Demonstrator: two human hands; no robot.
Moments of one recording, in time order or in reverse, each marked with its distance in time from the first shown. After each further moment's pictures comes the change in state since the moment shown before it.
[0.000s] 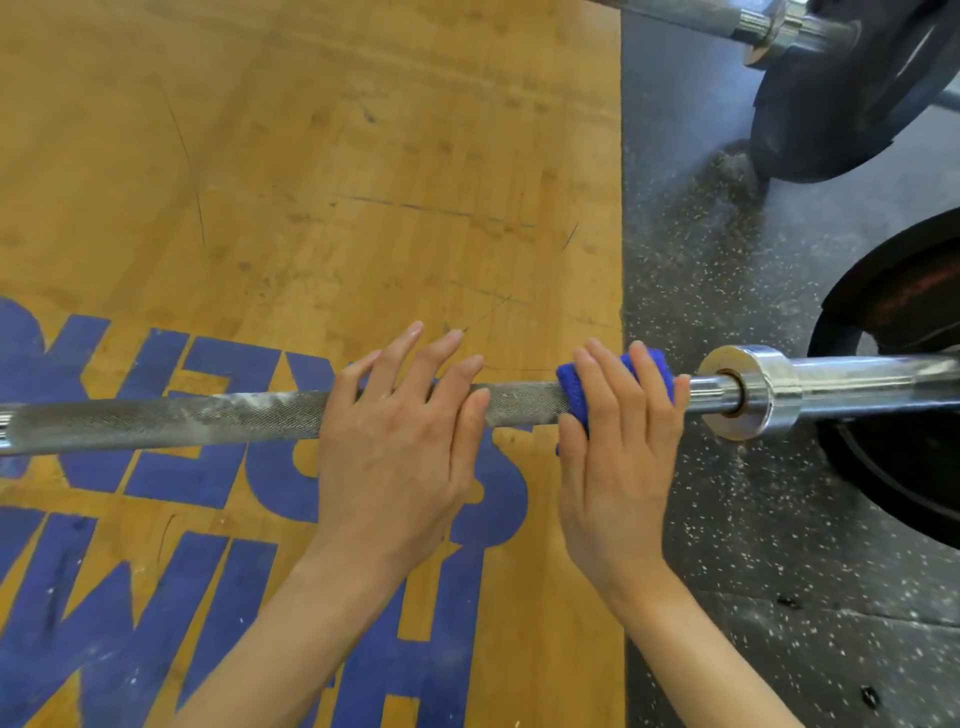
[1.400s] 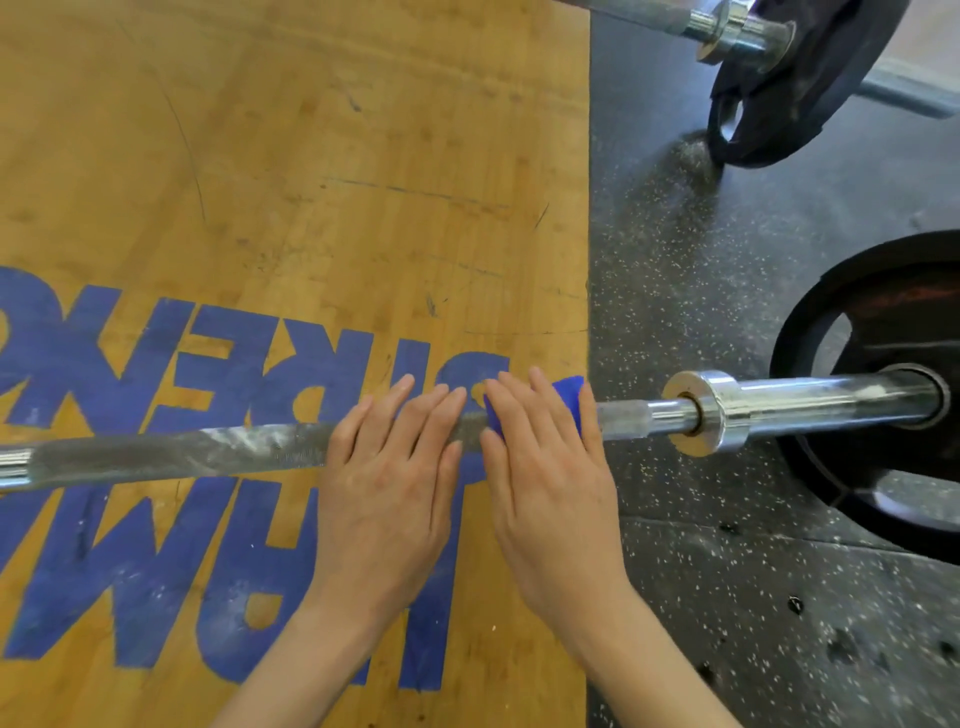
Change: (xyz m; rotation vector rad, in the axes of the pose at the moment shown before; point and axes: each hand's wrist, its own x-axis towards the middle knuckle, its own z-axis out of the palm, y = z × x) left_hand -0.078 0.022 -0.023 -0.054 -0.065 0.018; right_hand -0.044 -0.057 -0.058 -0.059 -0.320 0.017
